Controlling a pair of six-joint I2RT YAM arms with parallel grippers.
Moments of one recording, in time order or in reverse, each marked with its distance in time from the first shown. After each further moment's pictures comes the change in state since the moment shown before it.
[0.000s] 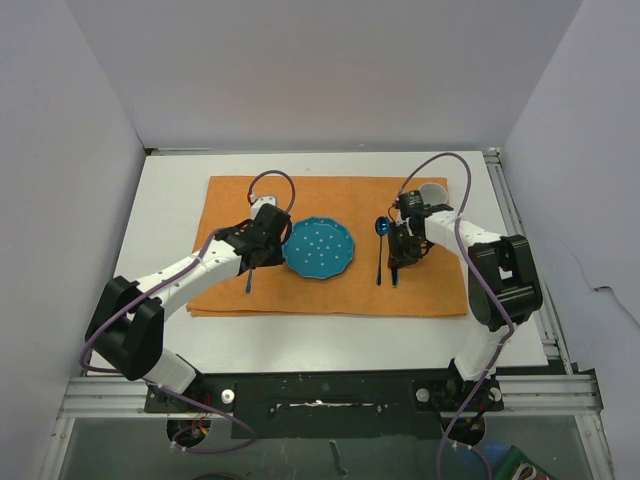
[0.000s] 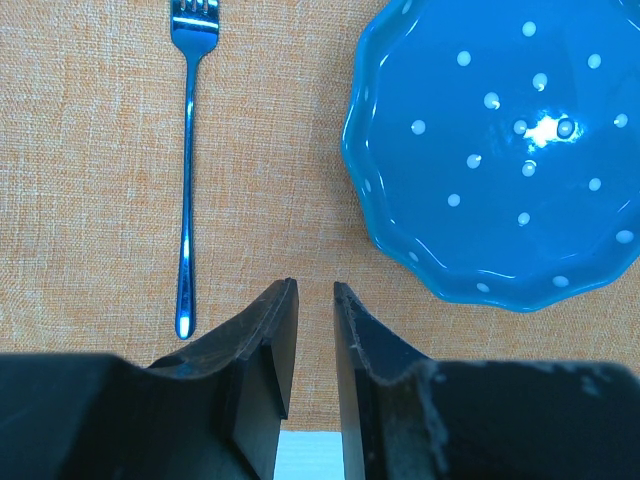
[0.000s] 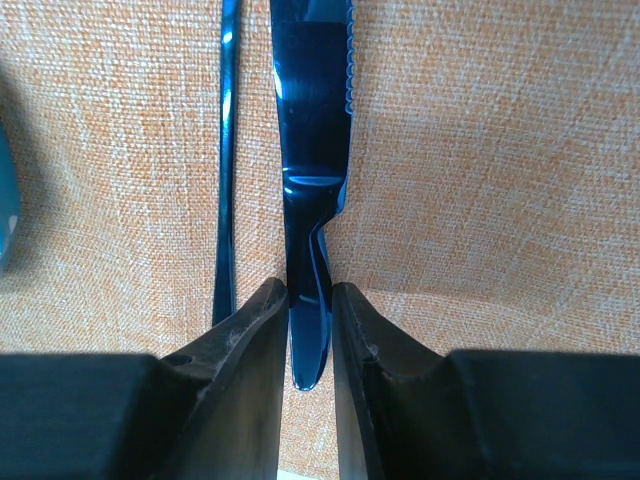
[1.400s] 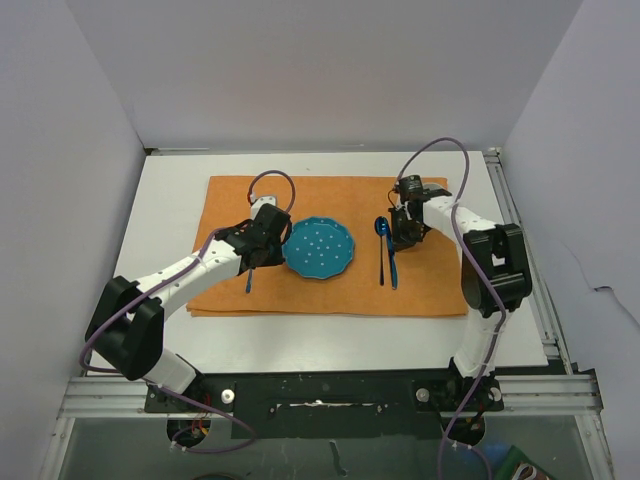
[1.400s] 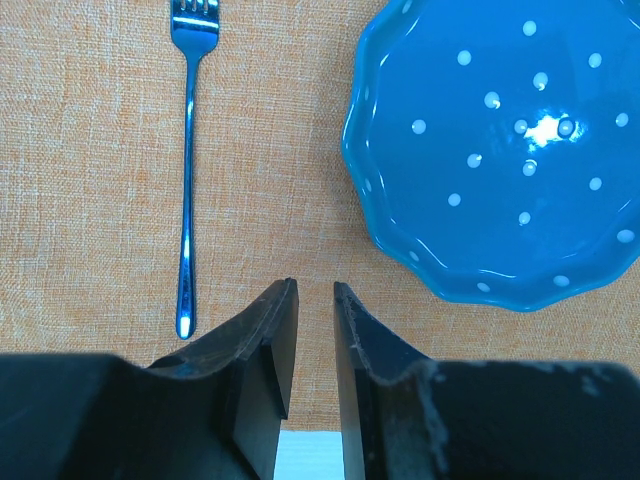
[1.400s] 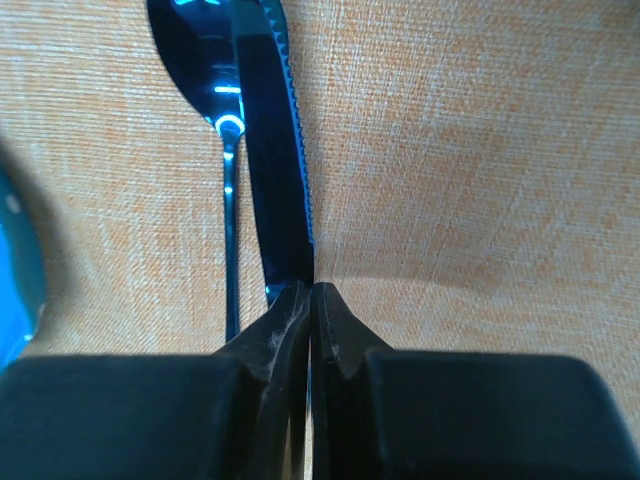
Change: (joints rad) left arm 0.000 0.000 0.000 -0.001 0.000 0.001; right arm -0.023 0.087 0.169 -0.028 0.034 -0.044
